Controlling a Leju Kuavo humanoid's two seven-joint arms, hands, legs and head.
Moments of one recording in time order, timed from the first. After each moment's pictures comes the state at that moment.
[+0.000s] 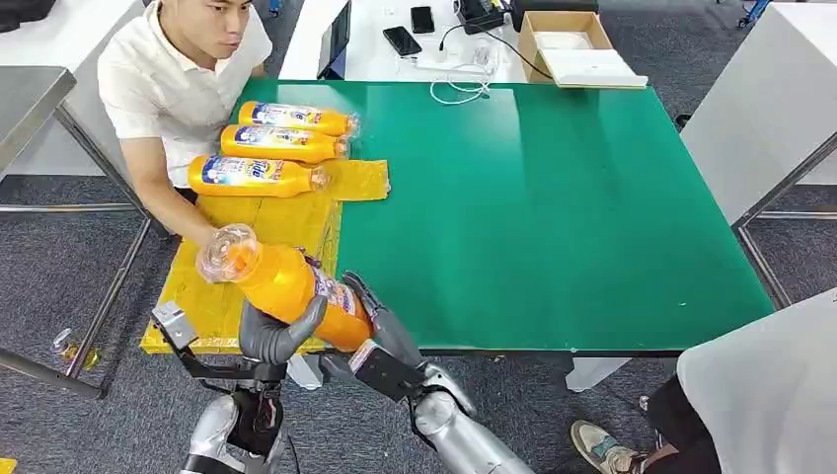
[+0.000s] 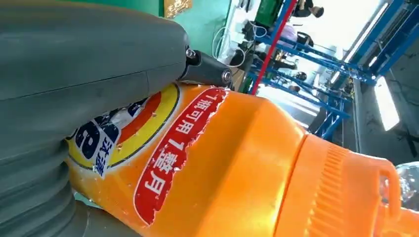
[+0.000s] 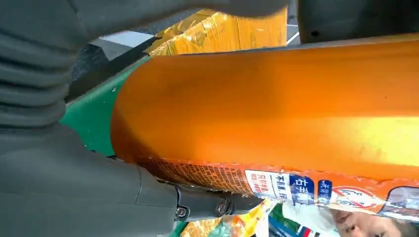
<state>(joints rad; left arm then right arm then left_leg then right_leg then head) -0.05 -0.22 -0.37 -1.45 0.58 -0.21 -0.41 -0.35 0.29 0.49 -0.61 0.26 0.02 -0.65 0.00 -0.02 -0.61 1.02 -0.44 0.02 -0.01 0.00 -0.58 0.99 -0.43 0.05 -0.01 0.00</state>
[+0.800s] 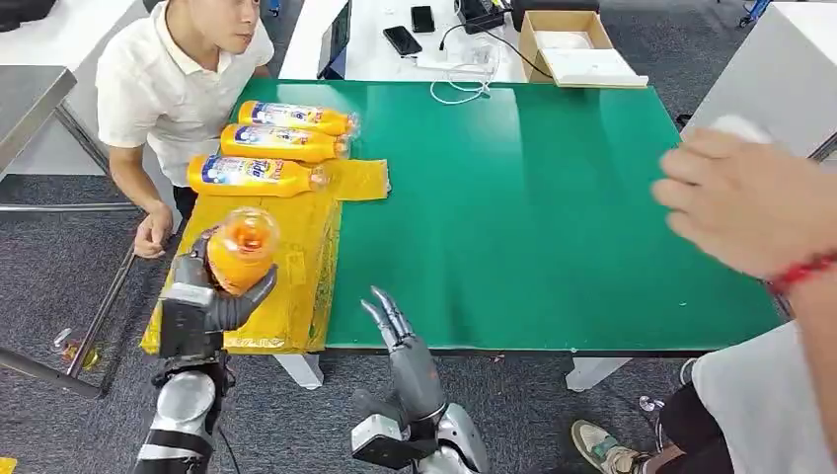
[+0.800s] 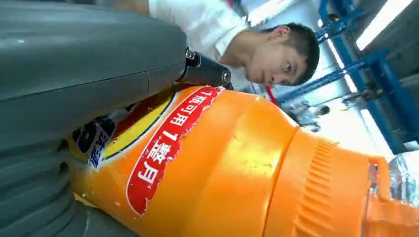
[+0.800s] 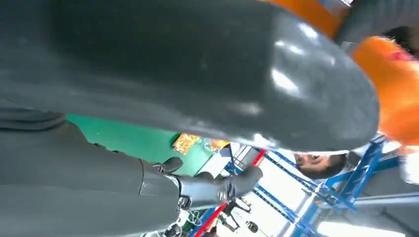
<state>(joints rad) -0.16 -0.10 -0.27 -1.42 -0.24 0.36 -0.41 -0.13 0.20 0.60 -0.89 0.33 -0.44 -0.70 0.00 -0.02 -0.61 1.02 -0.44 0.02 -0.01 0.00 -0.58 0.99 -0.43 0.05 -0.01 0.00</state>
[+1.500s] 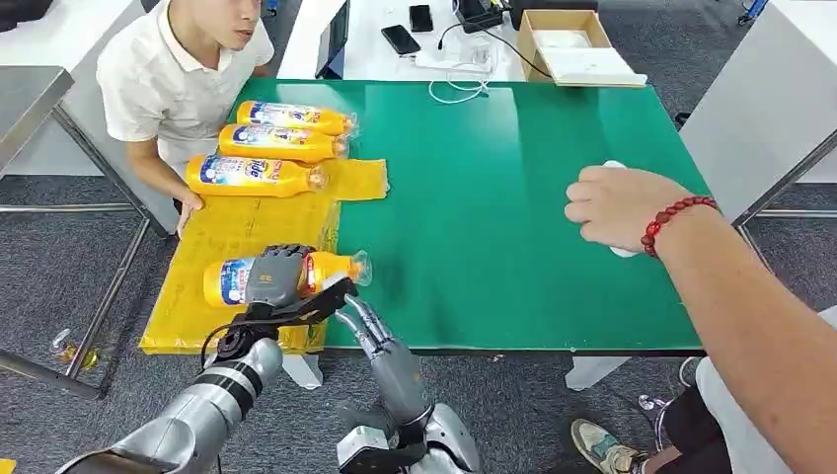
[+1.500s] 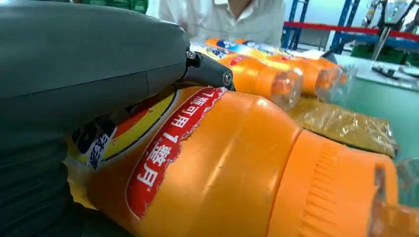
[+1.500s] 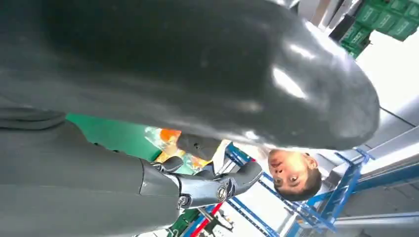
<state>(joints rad) -0.61 -0.12 -0.40 -0.47 -0.87 0.58 -0.15 -0.16 0.20 0.70 -0.88 0.31 -0.42 -0.70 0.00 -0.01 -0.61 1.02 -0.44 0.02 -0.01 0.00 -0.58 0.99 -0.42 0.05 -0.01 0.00</state>
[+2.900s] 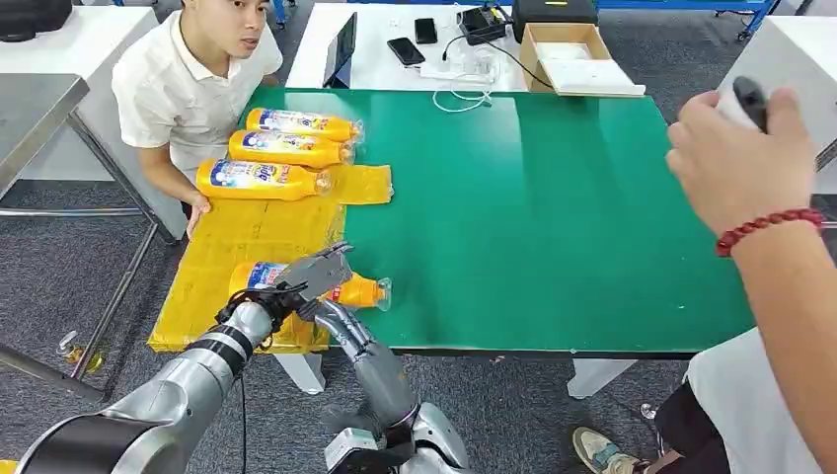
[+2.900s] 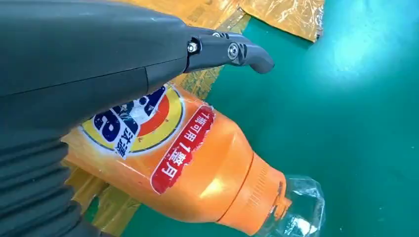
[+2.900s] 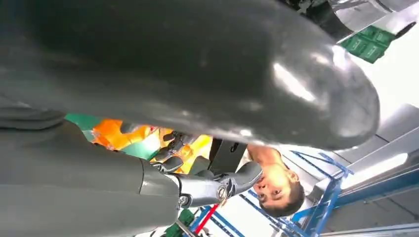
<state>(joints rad) -0.71 -0.13 -0.28 -0.34 -0.66 -0.11 -0.34 -0.21 0.20 0.80 -0.84 0.21 -0.40 -0.70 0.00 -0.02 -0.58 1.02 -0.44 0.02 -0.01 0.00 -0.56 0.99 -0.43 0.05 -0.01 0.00</state>
